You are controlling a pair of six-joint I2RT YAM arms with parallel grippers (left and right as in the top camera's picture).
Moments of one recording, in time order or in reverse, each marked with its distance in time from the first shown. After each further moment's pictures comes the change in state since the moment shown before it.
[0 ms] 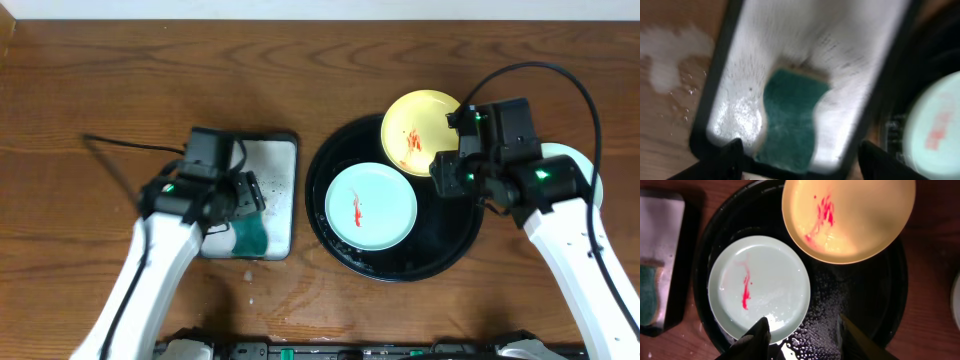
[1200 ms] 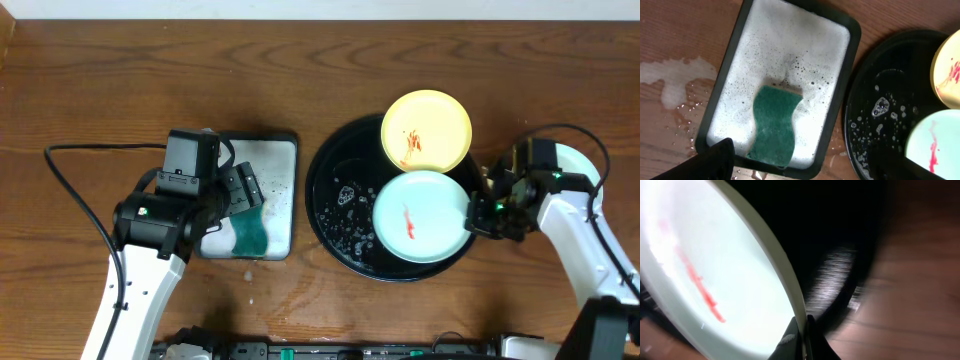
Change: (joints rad) left arm 0.000 -0.175 0.109 -0.066 0.021 0.008; right arm -0.305 0.147 -0.299 0.013 -0.183 0.010
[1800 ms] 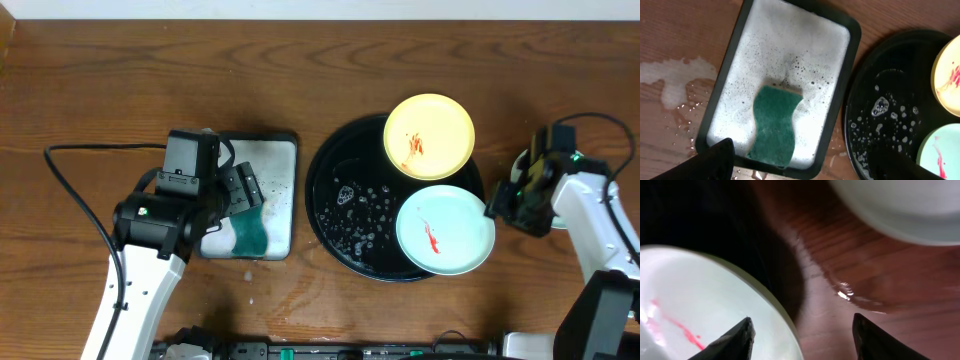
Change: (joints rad) left arm 0.000 0.000 0.000 0.000 0.000 0.000; right arm -0.096 0.097 0.090 -0.039 0.268 0.084
